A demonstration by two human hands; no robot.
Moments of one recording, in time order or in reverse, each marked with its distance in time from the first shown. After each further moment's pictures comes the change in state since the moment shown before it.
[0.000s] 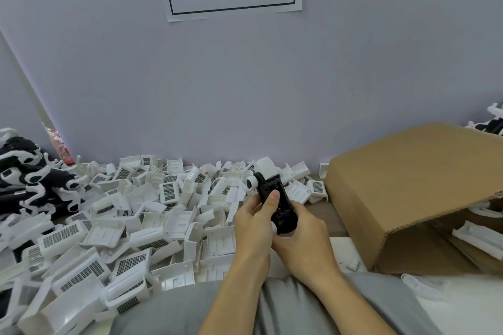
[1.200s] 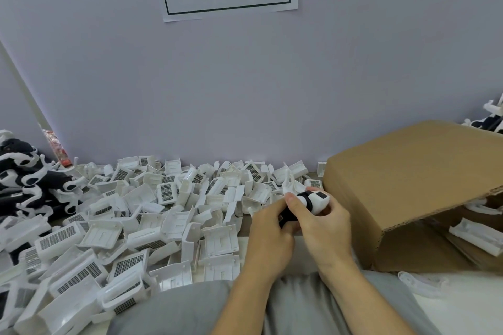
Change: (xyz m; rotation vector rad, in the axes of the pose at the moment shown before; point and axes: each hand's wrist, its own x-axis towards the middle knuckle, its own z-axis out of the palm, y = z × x) left_hand -0.014 -0.004 0.004 0.701 -0.259 0.395; right_hand 0.020 0.014 -0.009 0.565 0.310 0.110
